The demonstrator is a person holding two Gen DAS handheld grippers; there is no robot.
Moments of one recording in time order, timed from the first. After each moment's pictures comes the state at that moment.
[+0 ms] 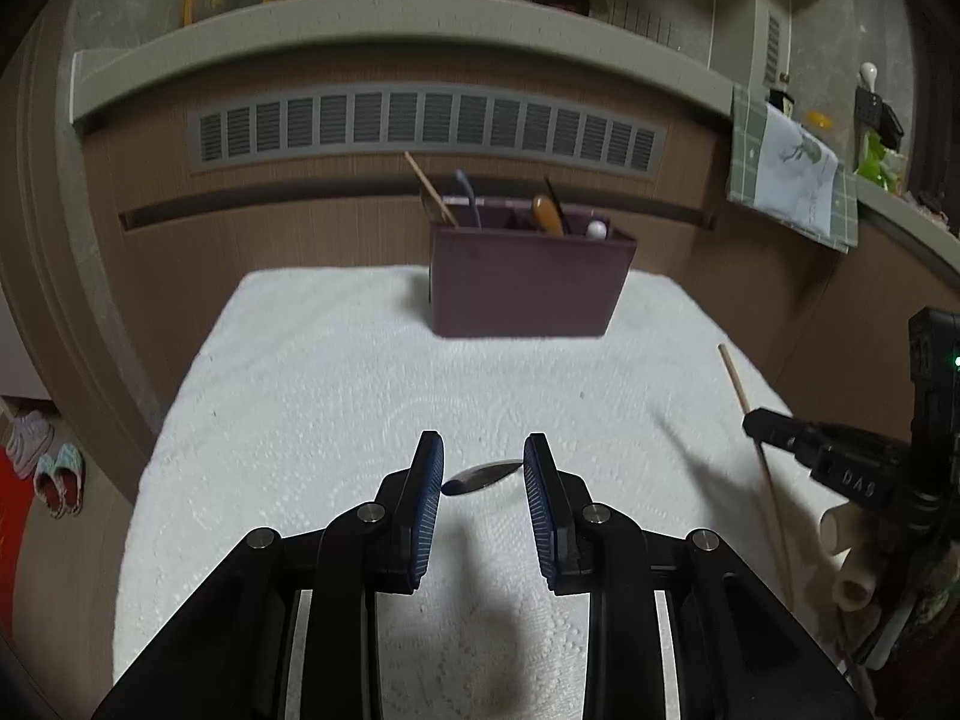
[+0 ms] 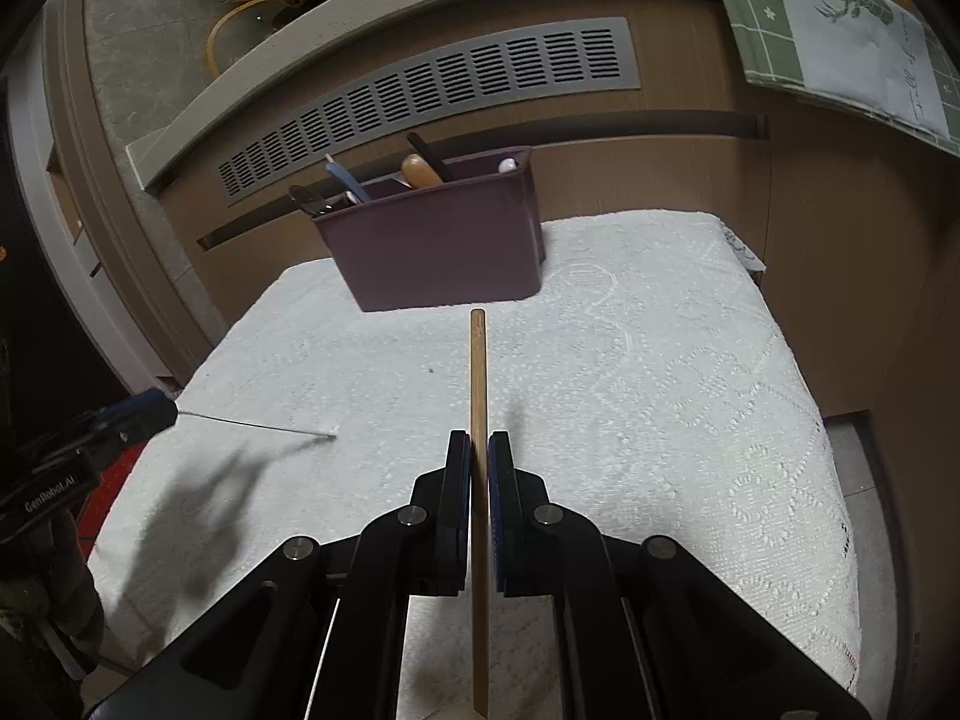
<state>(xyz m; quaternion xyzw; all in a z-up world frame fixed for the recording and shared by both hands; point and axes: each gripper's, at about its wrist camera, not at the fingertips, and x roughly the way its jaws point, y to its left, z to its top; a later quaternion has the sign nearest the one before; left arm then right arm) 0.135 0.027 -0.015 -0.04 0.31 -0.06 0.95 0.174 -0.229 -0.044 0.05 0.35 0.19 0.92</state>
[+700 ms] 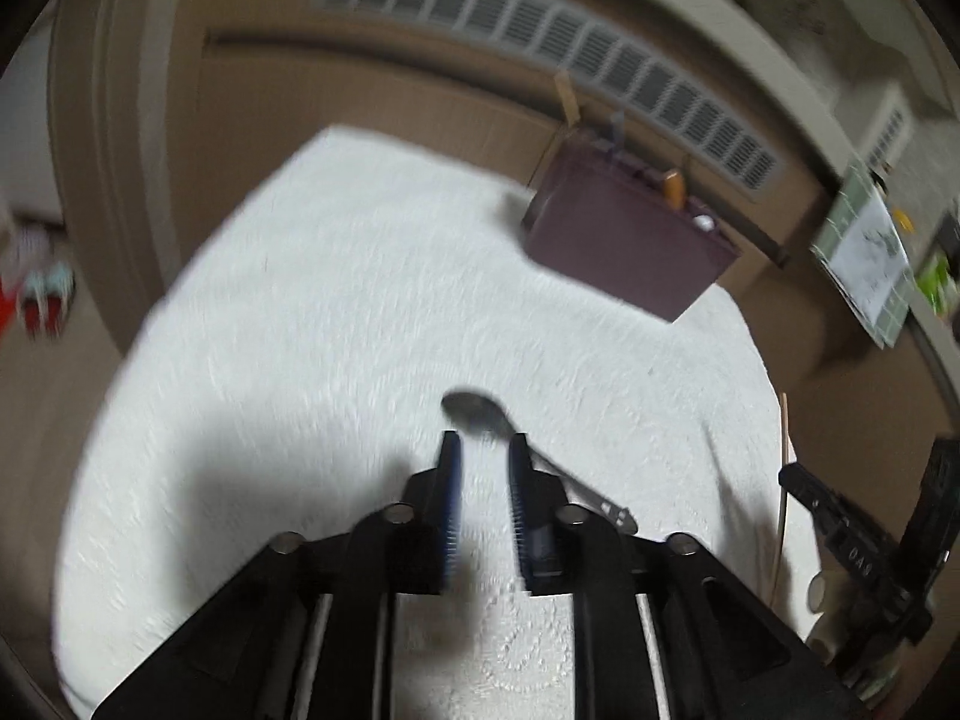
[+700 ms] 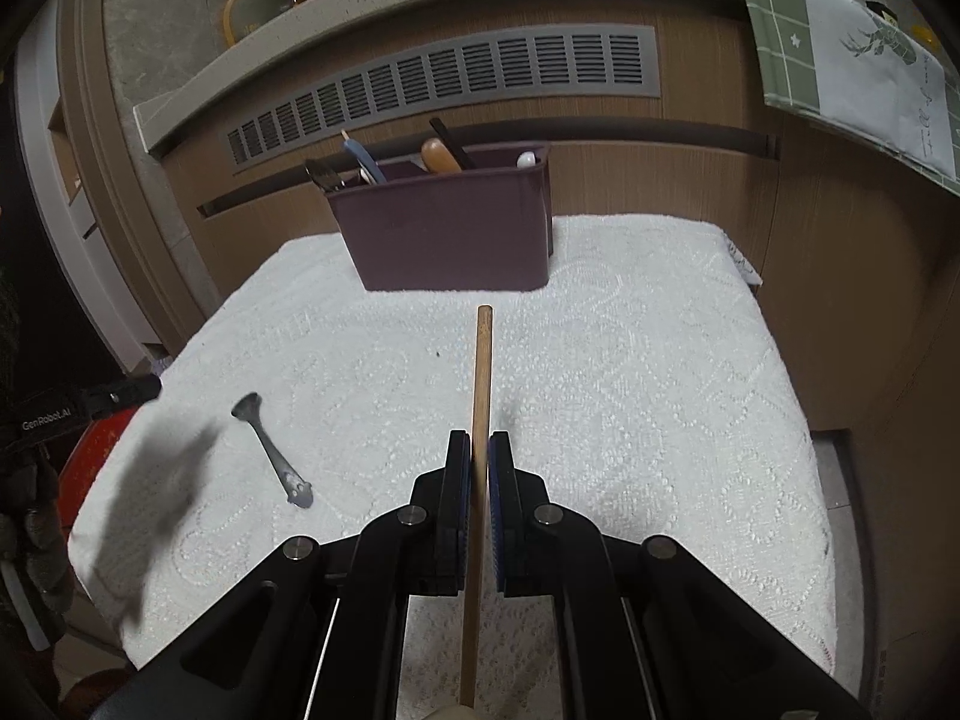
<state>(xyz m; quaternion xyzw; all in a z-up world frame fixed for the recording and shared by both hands) 0.150 0.089 -0.068 -0.22 0.41 -0.01 0.88 0.170 -0.217 -0.041 0.01 0.36 0.18 0.91</state>
